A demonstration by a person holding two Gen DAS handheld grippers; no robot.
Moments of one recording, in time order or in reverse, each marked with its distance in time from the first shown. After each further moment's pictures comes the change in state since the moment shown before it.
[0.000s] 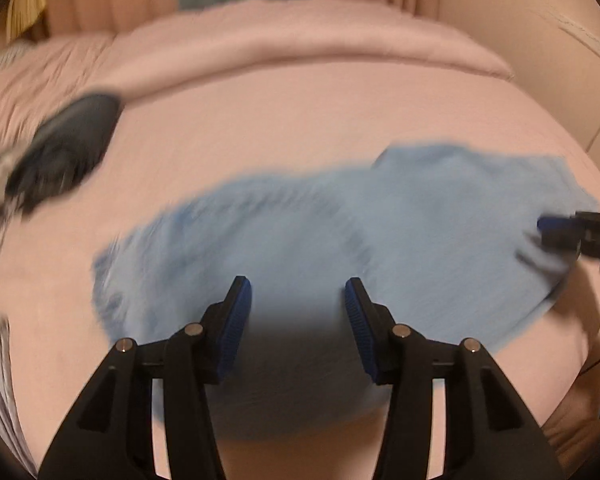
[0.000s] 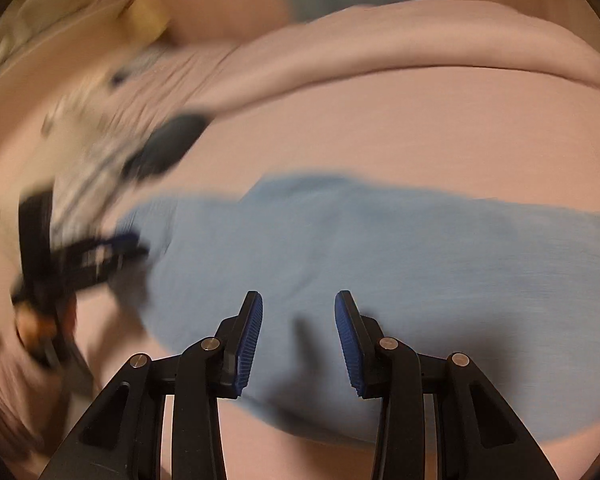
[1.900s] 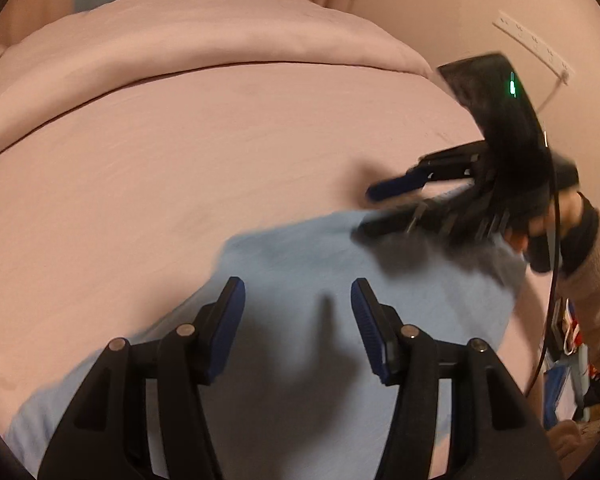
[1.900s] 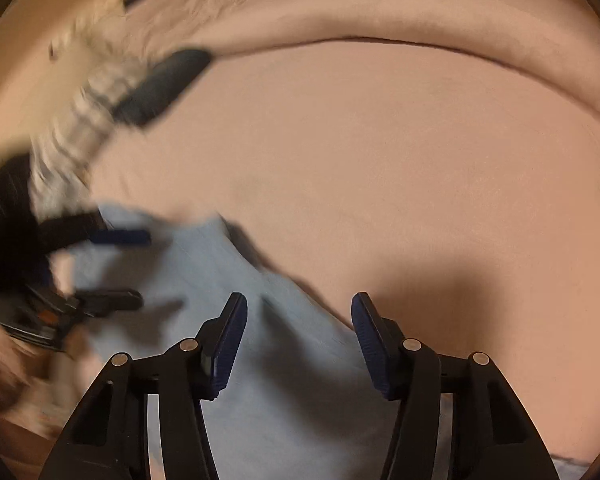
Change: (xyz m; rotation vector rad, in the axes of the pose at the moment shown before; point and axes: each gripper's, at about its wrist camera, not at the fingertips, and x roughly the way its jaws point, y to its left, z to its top) left arm 0.062 -0.102 0.106 0.140 0.013 -0.356; right arm 0.029 -0.060 0.070 -0.190 0.277 -0.006
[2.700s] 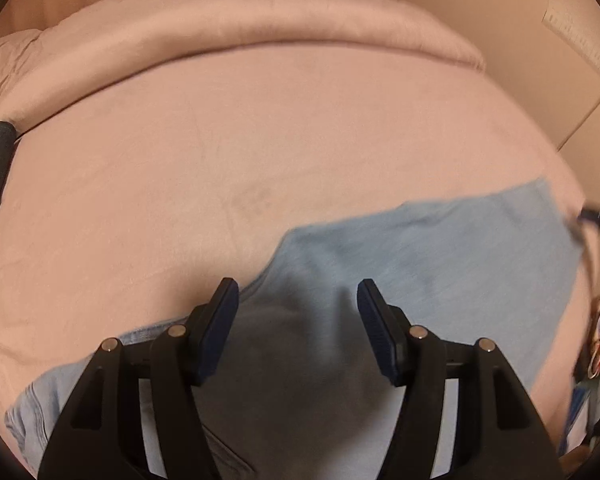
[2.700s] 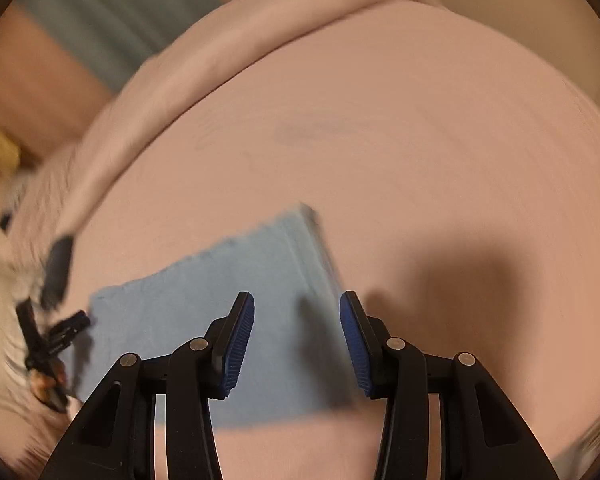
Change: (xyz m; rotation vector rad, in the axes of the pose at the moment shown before) left arm 0.001 0.016 -0.006 -0.099 0.017 0.143; right arm -0.184 -0.165 -0.239 0.832 -0.321 -0.180
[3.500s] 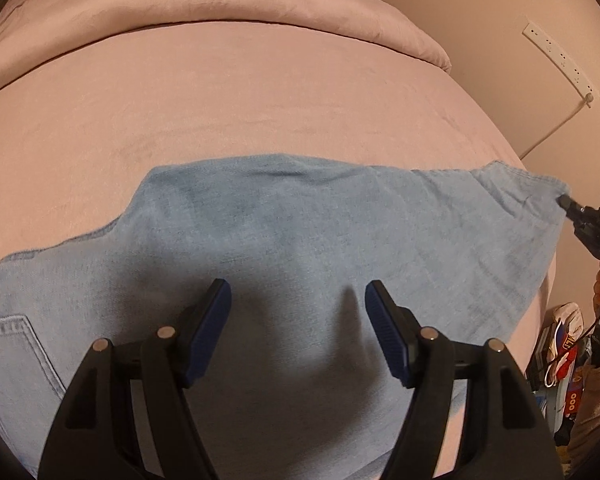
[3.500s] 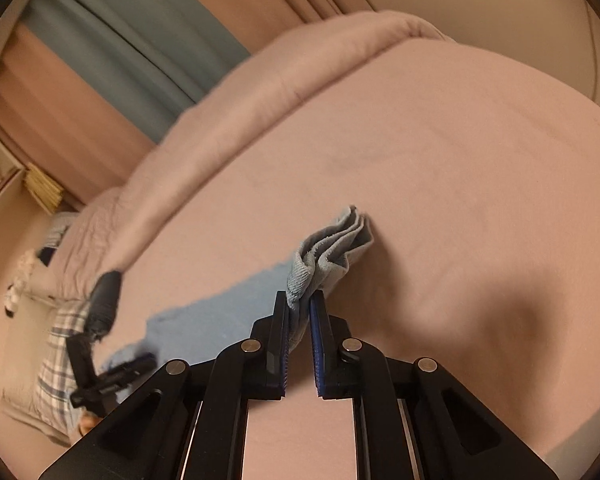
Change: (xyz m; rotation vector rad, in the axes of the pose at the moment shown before) left arm 0.017 -0.063 -0.034 -0.070 0.052 -0.148; right arm -0.026 0.034 -0.009 0.004 -0.192 0.153
